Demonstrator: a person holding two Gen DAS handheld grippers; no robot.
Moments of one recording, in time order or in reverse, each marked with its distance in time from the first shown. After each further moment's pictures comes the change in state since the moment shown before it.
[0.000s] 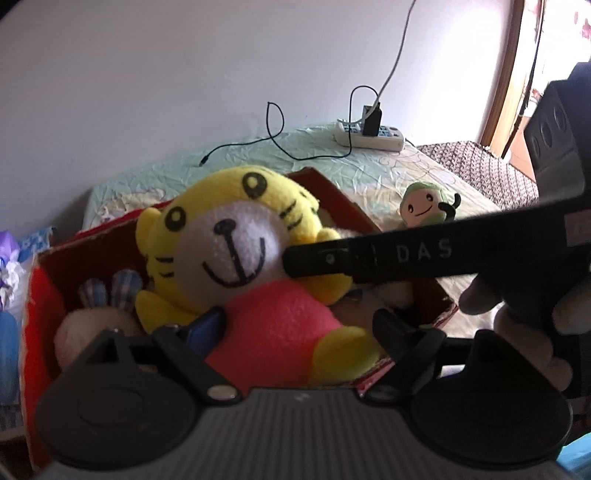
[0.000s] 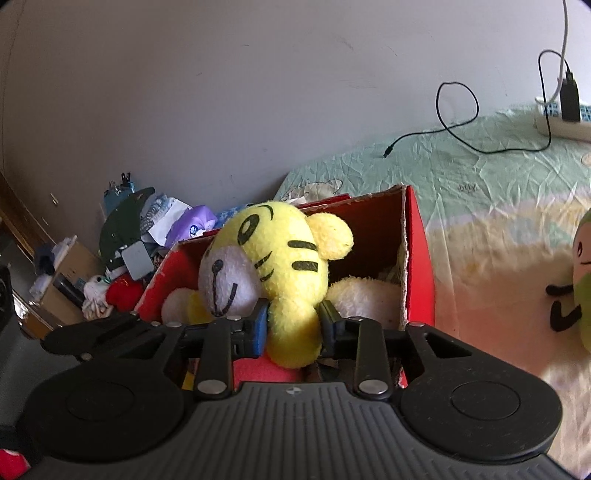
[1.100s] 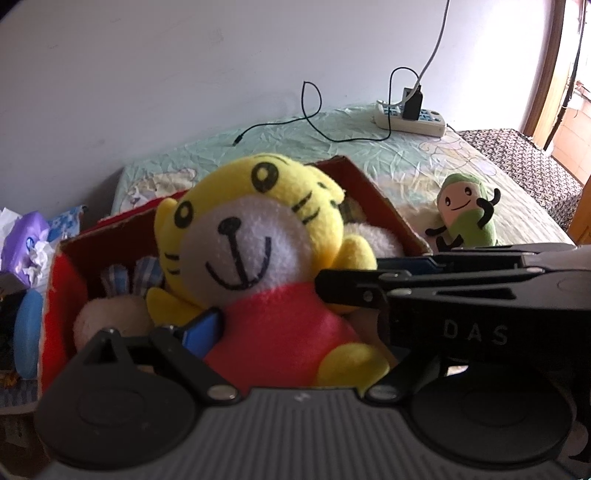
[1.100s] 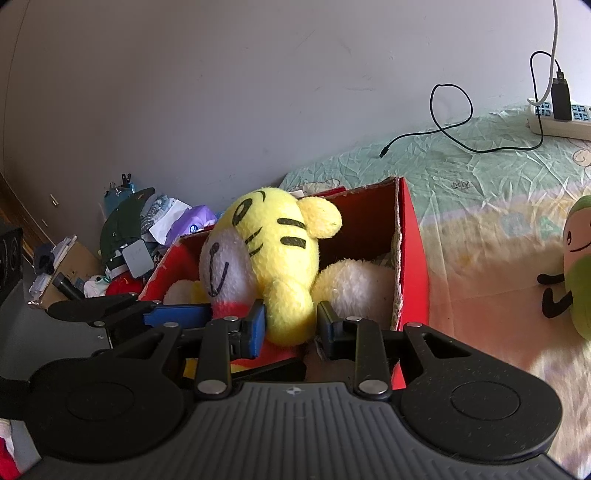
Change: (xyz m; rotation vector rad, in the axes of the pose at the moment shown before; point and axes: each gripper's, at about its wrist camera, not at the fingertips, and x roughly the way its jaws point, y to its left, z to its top) left arm 0.011 -0.011 0.014 -0.041 0.091 0.145; right arm -0.010 -0.001 -0.012 0.003 -0.018 -0.006
